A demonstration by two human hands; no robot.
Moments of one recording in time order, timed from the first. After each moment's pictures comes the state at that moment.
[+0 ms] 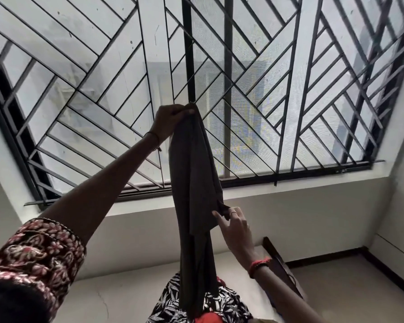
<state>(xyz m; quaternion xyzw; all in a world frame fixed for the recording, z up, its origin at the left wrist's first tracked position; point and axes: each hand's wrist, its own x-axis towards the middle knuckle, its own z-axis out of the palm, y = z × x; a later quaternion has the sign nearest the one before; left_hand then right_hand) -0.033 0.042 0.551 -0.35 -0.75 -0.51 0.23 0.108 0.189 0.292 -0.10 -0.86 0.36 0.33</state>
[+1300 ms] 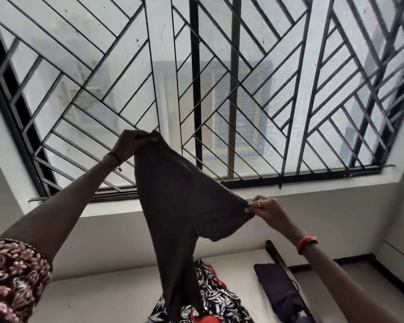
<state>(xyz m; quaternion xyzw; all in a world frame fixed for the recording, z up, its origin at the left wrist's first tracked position) -0.069 -0.060 0.503 -0.27 -0.83 -0.43 0.21 0.087 0.306 0.330 0.08 -0.89 0.39 0.24</state>
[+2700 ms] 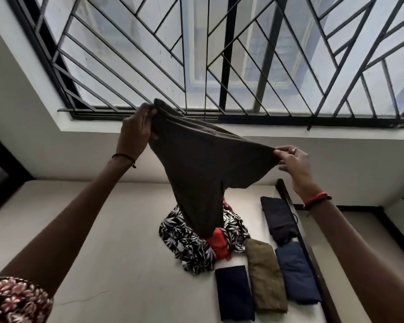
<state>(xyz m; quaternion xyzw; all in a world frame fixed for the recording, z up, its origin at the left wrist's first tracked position) 0.048 -0.083 0.358 -0.18 -0.85 -0.39 0.31 0.125 0.282 0.307 -0.16 -0.75 0.62 0.17</state>
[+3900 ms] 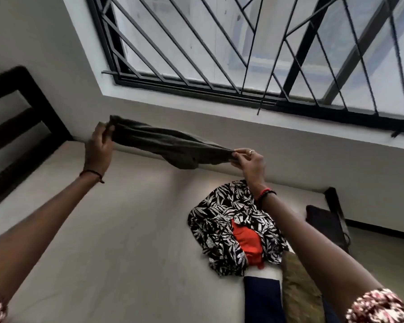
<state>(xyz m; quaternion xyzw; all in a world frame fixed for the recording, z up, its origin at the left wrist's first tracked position) 0.014 -0.306 0.215 0.08 -0.87 -0.36 0.33 -0.029 0.057 0.166 -0.02 -0.73 0.68 0.06</state>
